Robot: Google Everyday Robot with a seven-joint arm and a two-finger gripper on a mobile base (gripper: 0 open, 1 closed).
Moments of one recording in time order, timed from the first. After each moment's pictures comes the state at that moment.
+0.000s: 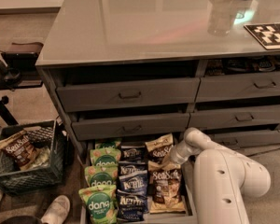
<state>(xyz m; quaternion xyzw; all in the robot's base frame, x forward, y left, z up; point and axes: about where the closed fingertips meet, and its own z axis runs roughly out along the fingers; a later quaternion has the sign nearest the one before) 0.641 -0.152 0.218 -0.64 0.71 0.23 0.16</state>
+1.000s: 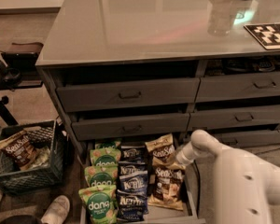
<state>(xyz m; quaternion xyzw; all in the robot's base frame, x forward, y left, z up) 0.635 -0.169 0.244 -0.64 0.72 0.21 0.20</state>
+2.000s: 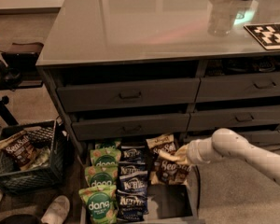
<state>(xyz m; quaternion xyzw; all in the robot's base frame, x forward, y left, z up) 0.572 -0.183 0.437 -0.66 0.68 0.10 0.30</state>
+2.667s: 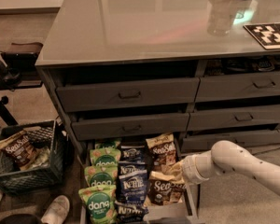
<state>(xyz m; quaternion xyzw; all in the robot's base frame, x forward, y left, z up) 0.474 -0.136 0.472 -0.71 0.63 0.15 0.29</state>
